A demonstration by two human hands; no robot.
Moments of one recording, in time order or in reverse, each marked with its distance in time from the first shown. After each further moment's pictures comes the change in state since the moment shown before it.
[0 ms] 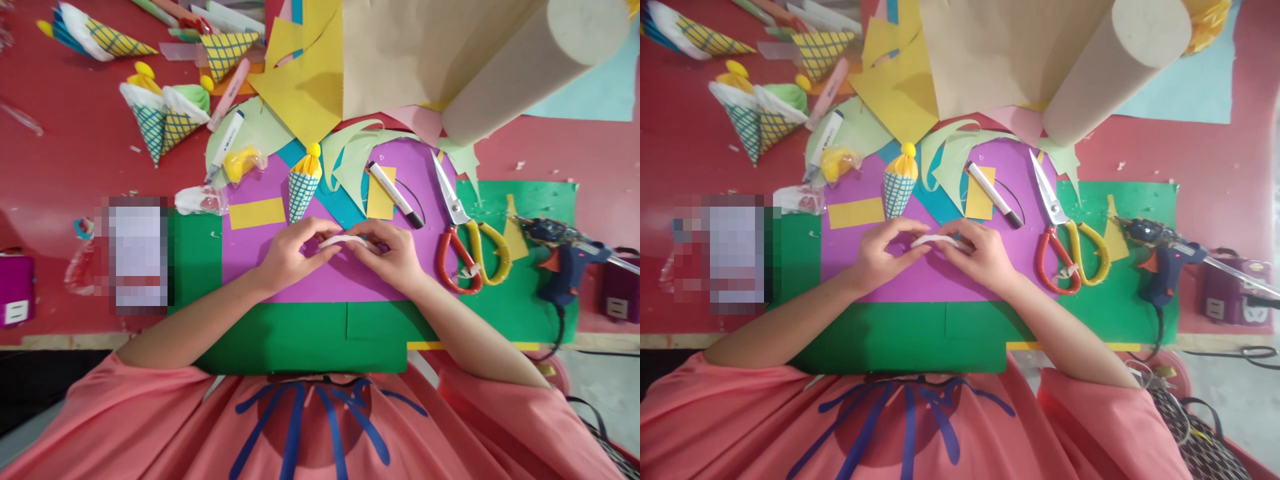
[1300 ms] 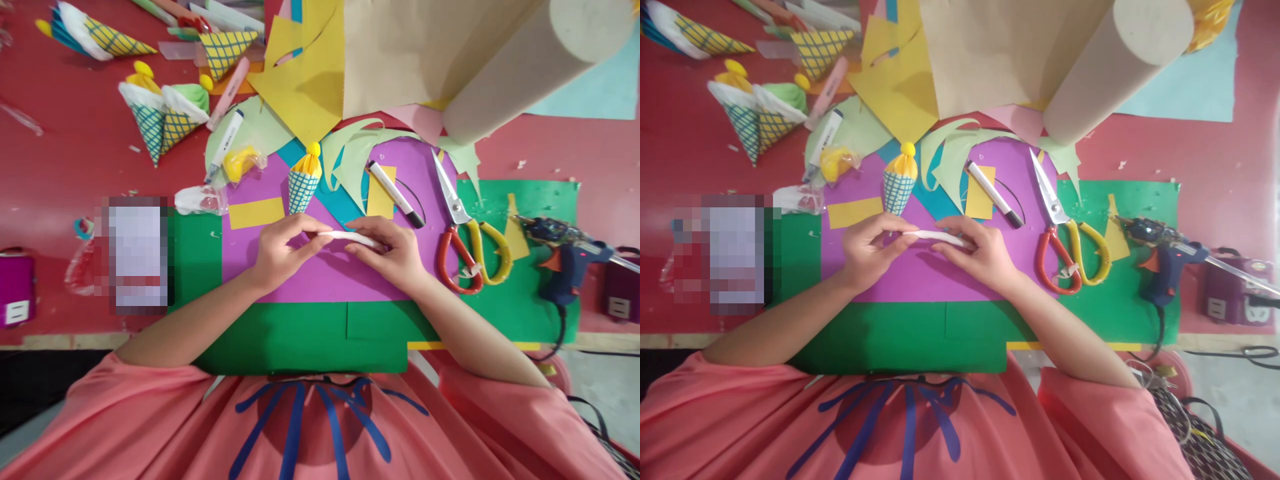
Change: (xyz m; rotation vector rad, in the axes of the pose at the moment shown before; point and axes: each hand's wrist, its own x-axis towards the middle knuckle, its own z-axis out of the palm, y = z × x) left_hand 0.004 0.001 -0.004 -0.107 0.148 -0.069; right_hand -0.001 0.000 -0.003 0.024 -0.001 0.065
